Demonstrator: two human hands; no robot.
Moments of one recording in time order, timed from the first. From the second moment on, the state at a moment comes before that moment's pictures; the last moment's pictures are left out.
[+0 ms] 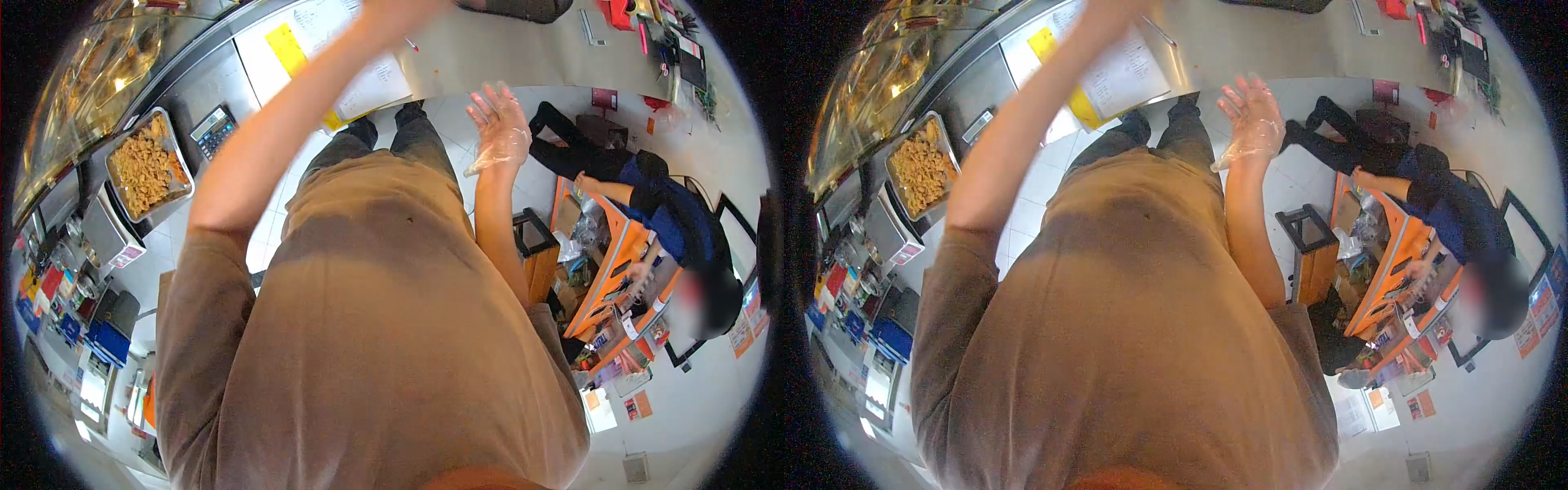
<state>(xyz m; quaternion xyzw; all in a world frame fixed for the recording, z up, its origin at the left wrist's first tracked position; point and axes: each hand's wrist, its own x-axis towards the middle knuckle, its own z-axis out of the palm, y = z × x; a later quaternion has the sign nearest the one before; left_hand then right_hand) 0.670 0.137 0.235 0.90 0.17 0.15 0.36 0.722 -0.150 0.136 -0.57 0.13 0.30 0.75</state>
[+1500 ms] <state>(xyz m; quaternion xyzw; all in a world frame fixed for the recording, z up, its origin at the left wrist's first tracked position) 0.364 0.155 0.009 0.56 0.61 0.48 0.29 0.763 0.003 -0.022 -0.72 -0.62 0.08 0.31</state>
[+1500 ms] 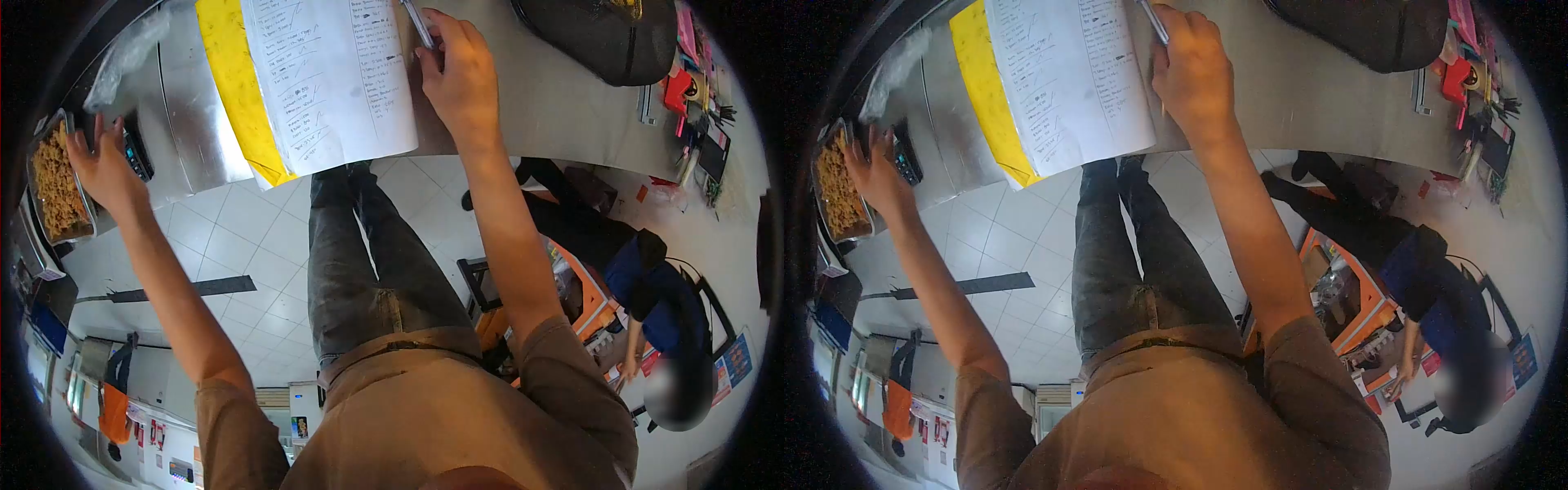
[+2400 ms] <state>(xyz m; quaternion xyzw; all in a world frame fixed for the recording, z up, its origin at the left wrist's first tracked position) 0.558 0.060 -0.028 0.89 0.41 0.17 0.13 0.713 0.002 0.001 -0.55 -0.20 0.36 0.73</state>
